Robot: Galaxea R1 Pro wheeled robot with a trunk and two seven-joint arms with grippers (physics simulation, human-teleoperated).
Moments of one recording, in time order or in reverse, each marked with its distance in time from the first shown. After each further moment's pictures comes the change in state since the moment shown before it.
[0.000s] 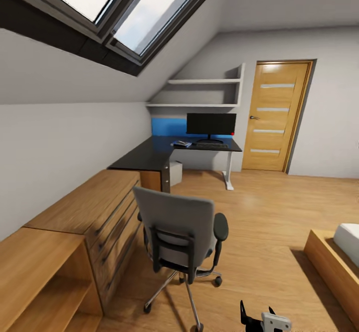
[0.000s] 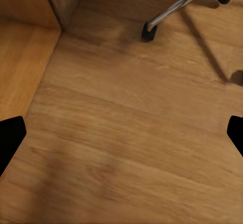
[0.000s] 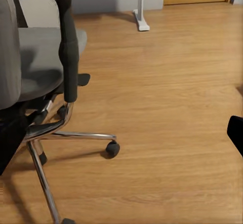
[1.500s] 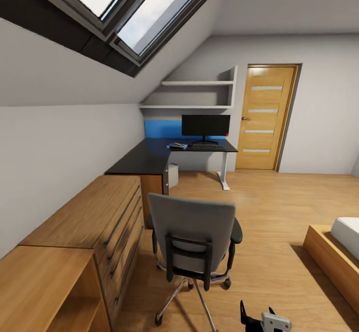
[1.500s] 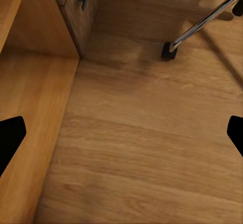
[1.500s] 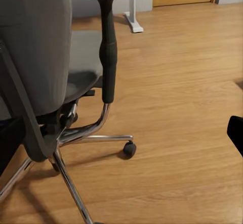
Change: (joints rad) left arm 0.000 -0.003 -0.007 0.000 -0.008 0.000 -0.003; right arm 0.000 0.001 -0.002 0.000 -0.003 0.000 0.000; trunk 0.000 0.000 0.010
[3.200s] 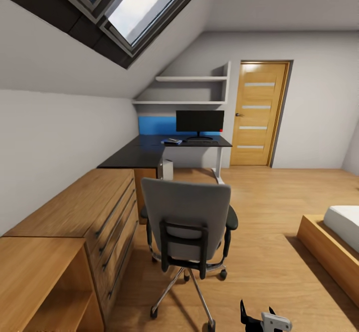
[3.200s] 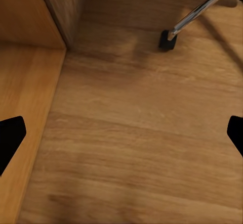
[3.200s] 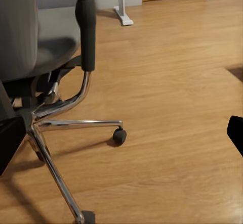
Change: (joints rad) left arm 0.000 -0.003 0.000 -0.004 0.011 -0.010 0.012; right arm 0.000 0.002 -0.003 -0.001 -0.004 0.000 -0.003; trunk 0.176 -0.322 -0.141
